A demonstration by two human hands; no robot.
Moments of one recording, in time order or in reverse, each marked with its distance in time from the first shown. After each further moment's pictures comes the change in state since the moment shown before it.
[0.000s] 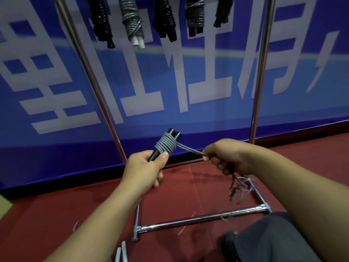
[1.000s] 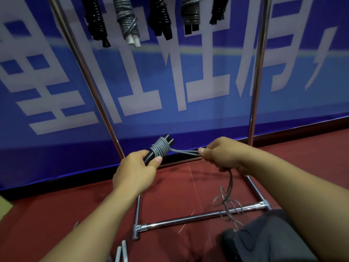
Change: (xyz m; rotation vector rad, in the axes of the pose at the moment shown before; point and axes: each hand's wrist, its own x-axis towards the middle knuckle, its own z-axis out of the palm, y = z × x) left_hand 0.010 -0.011 -0.009 0.593 0.148 0.052; right_hand -0.004 0.008 0.003 -0.235 0.190 -0.179
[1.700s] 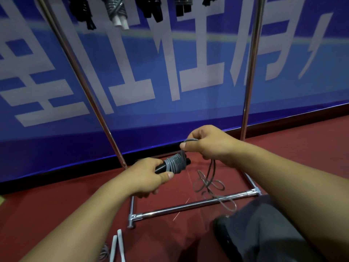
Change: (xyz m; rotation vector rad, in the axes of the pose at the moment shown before) left_hand -0.002 0.000 0.024 0.068 -0.642 0.147; right_hand -0.002 0.001 0.013 0.173 -0.052 -0.221
